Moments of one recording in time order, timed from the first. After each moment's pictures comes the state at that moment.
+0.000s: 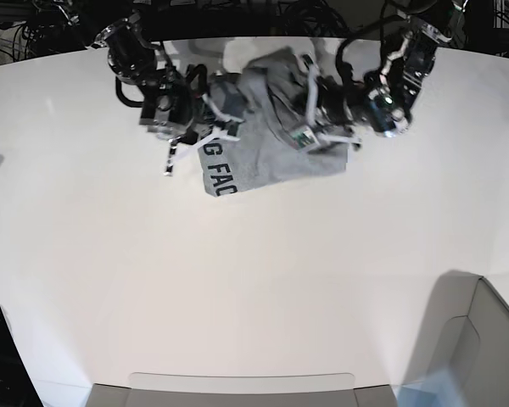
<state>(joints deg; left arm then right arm) 5.1 -20.1 16.0 100.8 -27.6 -29.6 68.3 0.2 16.4 -35.8 106.7 -2.4 44.9 -81.9</state>
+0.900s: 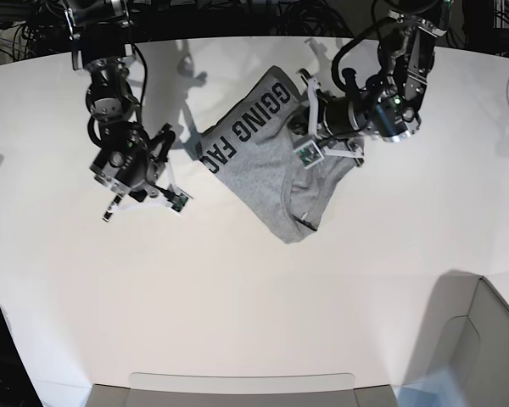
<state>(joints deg) 7.0 -16.5 14.5 109.2 -26.7 -35.2 68.2 8.1 9.2 -11.0 100.4 -3.2 44.9 -81.9</state>
